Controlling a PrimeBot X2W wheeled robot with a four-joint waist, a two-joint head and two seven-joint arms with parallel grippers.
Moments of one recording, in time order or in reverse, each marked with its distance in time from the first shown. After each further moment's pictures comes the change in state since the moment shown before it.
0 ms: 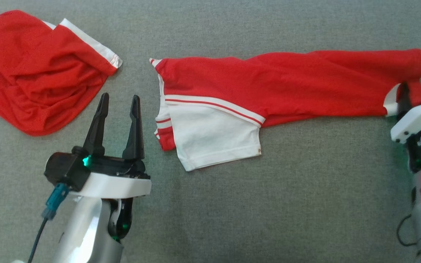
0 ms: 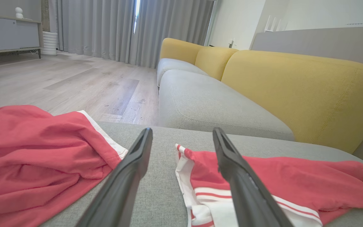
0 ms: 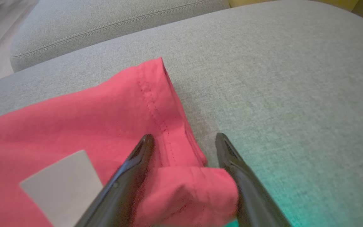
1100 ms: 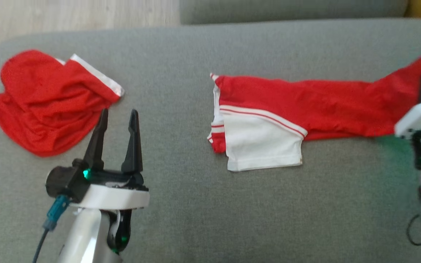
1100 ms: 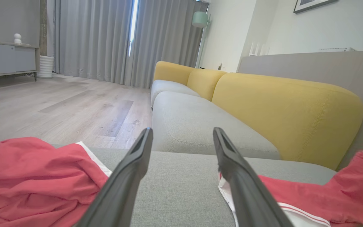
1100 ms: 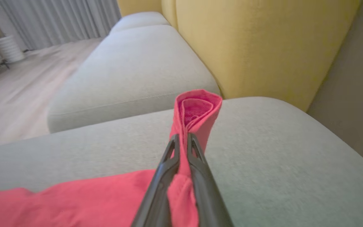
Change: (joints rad) left arm 0.041 -0.005 0.021 0.012 0.009 -0.008 0.000; right arm -0.043 -0.092 0.114 0.100 0.034 0.000 -0.159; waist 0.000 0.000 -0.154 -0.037
